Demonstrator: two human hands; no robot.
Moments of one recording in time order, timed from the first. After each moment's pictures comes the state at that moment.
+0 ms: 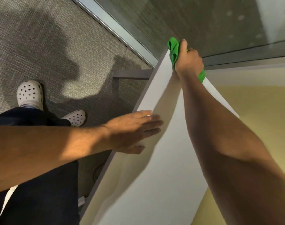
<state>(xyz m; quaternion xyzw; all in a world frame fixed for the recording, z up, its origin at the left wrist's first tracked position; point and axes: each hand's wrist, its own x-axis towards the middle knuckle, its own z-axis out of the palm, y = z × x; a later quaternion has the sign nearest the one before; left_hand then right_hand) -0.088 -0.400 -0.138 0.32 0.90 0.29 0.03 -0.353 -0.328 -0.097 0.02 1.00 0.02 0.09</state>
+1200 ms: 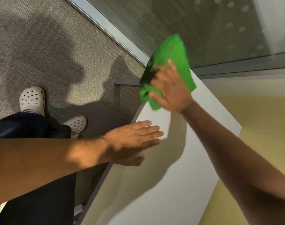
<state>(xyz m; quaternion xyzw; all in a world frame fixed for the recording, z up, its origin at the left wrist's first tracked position) -0.087 -0.392 -0.142 0.30 0.90 0.32 0.05 -0.319 -0.286 -0.106 -0.60 0.79 0.05 0.11</state>
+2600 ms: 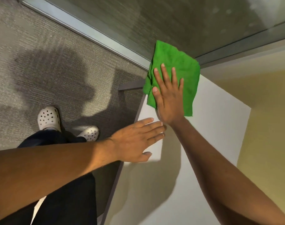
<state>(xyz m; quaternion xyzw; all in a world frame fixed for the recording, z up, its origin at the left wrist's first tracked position) -0.085 -0.391 -0.143 0.33 0.92 0.21 0.06 -0.244 -0.267 -0.114 -0.28 0.95 -0.04 0.09</state>
